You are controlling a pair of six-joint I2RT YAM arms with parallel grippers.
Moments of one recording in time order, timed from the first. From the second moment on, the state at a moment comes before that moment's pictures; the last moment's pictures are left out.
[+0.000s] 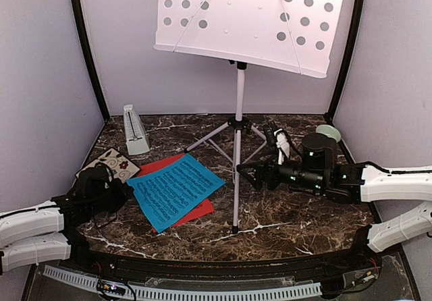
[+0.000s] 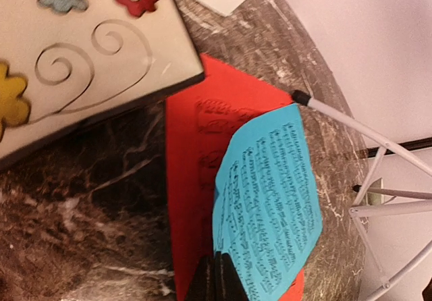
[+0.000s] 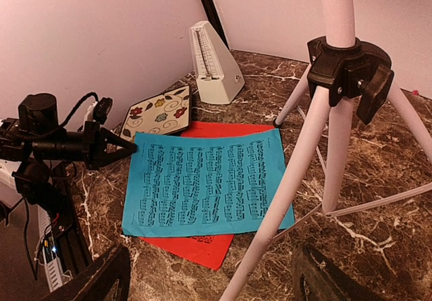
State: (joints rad) left arm -0.51 0.79 0.19 -0.02 -0.13 -1.12; right arm 0.99 1.15 0.67 0.21 0.00 0.32
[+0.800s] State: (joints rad) left arm -0.51 0.92 1.08 -0.68 0.33 -0.15; right arm 0.99 1.21 0.99 0.01 -0.21 0.01
